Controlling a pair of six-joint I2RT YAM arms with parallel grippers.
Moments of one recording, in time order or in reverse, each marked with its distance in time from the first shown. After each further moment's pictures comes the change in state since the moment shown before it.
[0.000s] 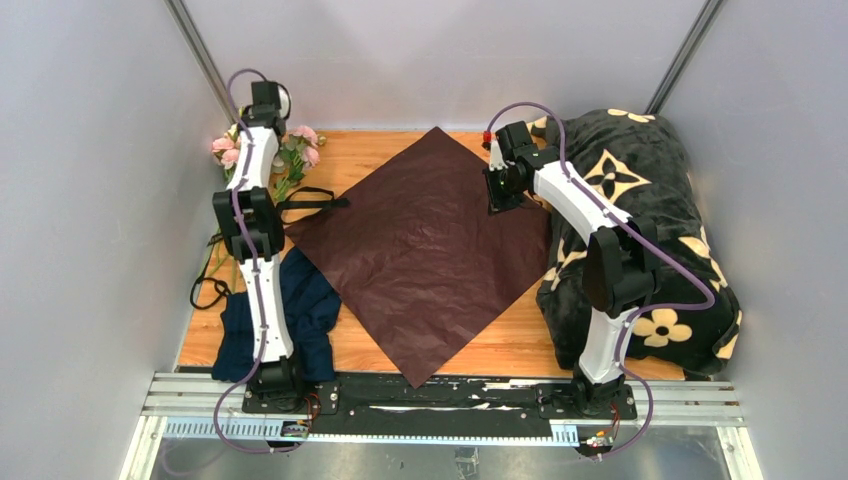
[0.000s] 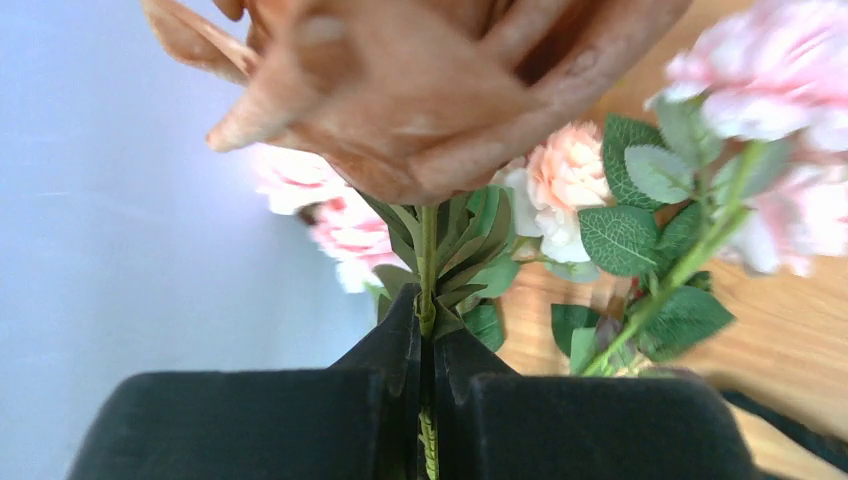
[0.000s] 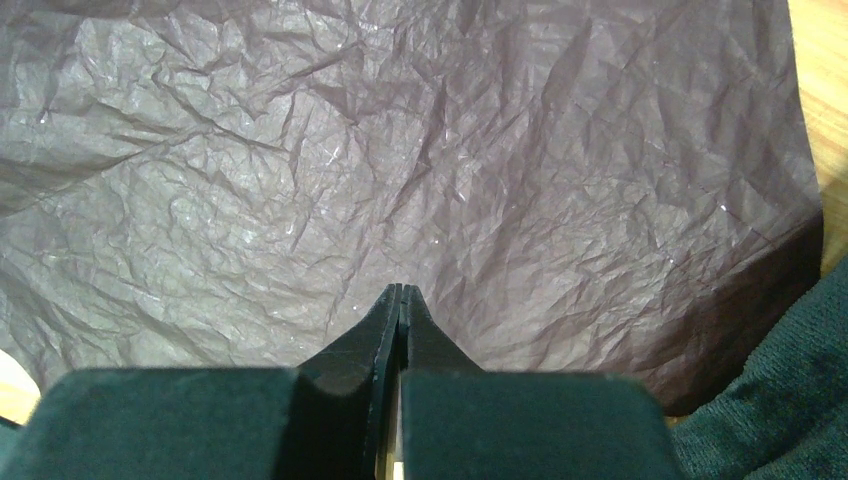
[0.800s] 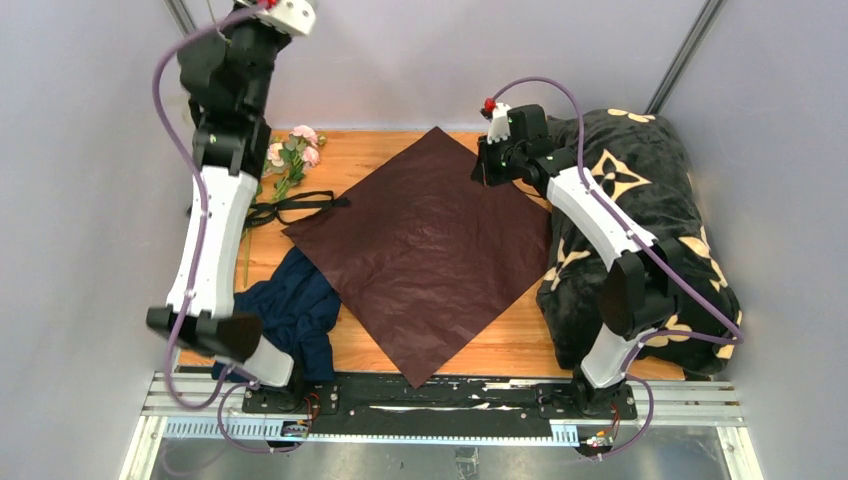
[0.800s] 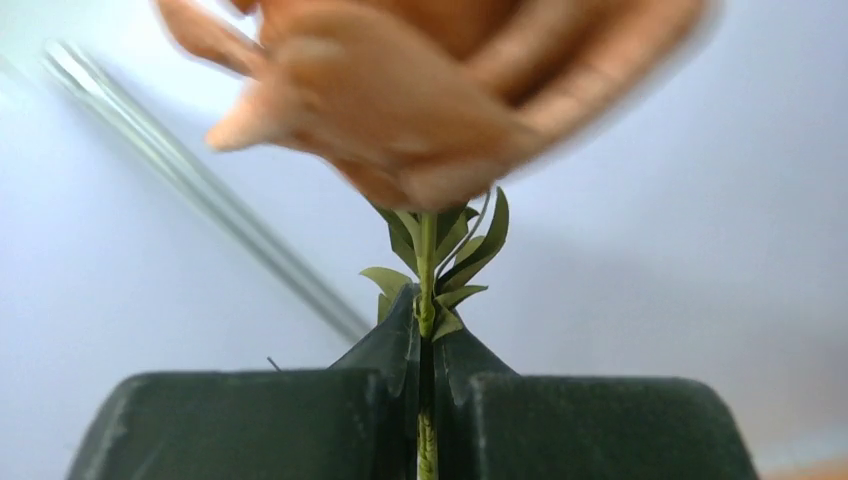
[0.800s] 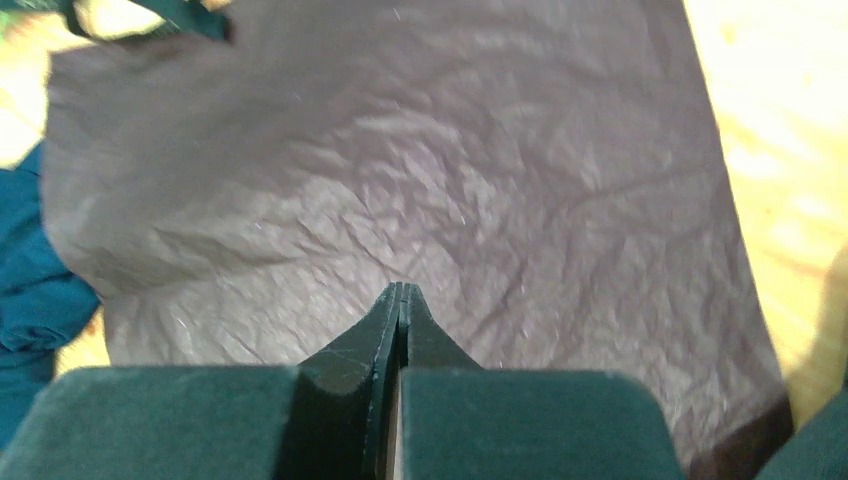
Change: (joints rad) left arm -0.209 -0.842 -0.294 0.520 0.346 0.344; right arm 0.017 -0.148 -0.043 0.261 -0.131 -0.003
